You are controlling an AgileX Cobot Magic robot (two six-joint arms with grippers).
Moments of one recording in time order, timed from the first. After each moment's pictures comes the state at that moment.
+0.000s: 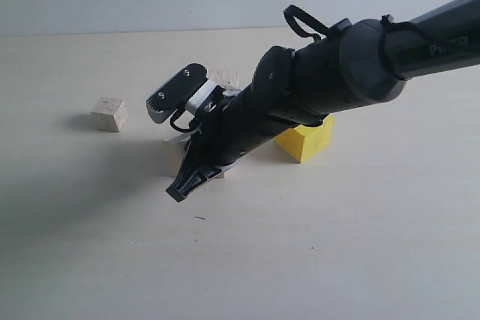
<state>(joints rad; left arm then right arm) 0.04 0.01 0.00 -0.03 0.37 0.03 0.75 2.01 -1.14 0.76 0.28 -0.94</state>
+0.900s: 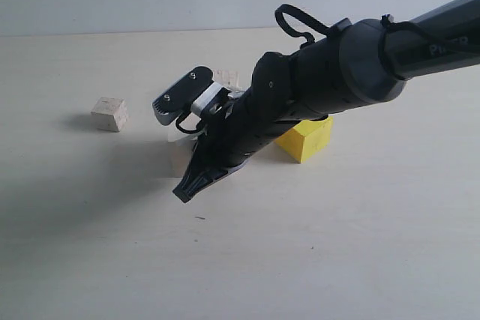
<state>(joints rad) 0.04 0.01 0.00 -0.03 0.37 0.03 0.75 2.01 -1.14 0.52 0.29 -0.68</state>
